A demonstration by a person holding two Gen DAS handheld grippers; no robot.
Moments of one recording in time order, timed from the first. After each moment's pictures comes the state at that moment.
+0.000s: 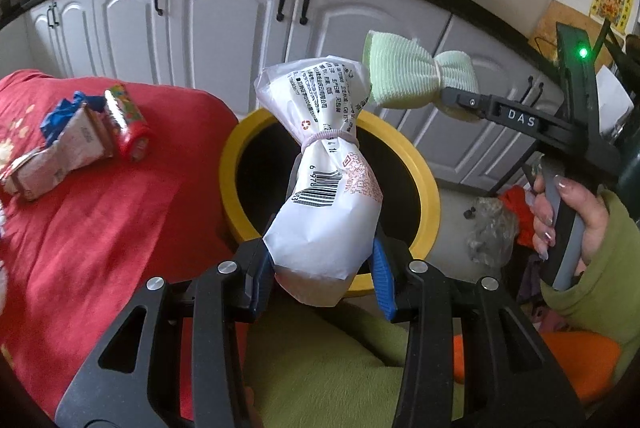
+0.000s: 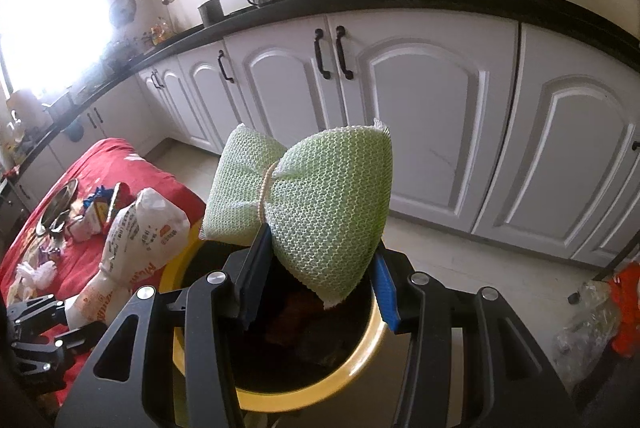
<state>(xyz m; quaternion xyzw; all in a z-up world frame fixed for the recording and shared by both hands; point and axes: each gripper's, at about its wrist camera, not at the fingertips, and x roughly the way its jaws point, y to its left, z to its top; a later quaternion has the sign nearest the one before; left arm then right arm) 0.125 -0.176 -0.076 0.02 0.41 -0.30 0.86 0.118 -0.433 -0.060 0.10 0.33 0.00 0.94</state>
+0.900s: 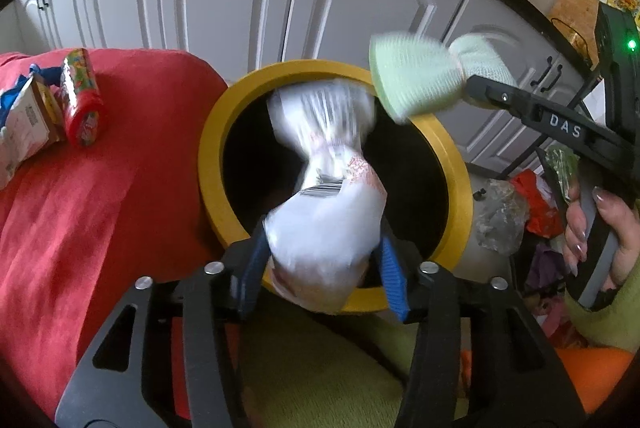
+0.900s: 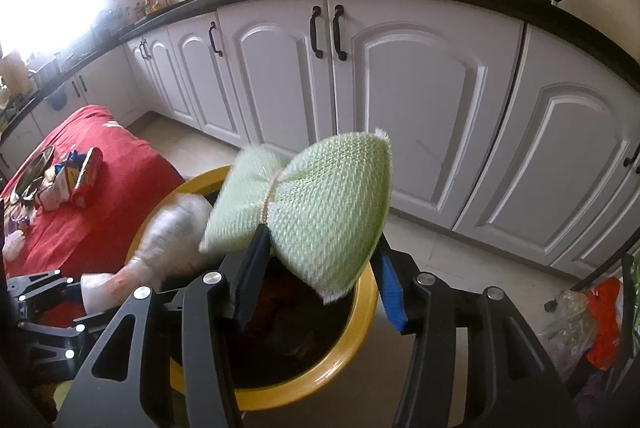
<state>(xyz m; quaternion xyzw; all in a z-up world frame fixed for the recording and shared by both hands) 0.157 -0.197 -0.114 0.03 0.45 -0.29 0.84 0.131 -0.421 -0.078 0.05 0.36 -0.02 0.93</state>
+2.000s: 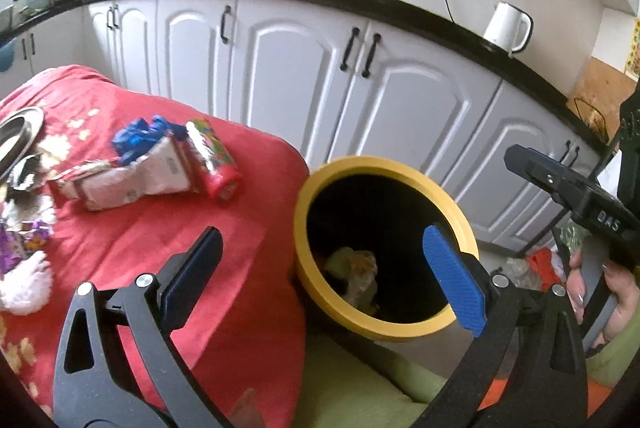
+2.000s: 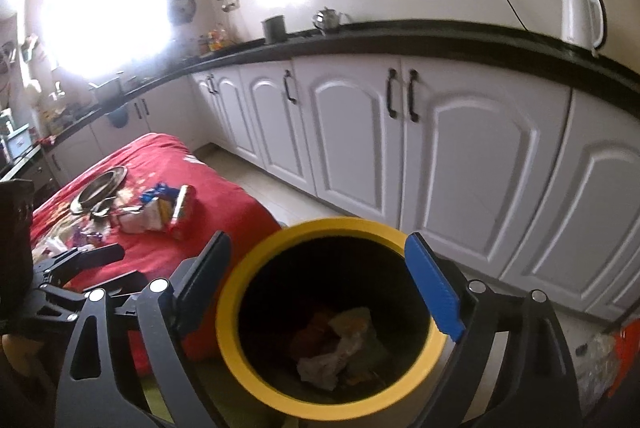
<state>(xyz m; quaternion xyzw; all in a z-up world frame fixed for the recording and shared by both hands) 0.131 -0.127 -0.047 -0.04 0.35 -0.20 0.92 0.104 -0.366 -0.019 0.05 0.27 0.09 0.96</state>
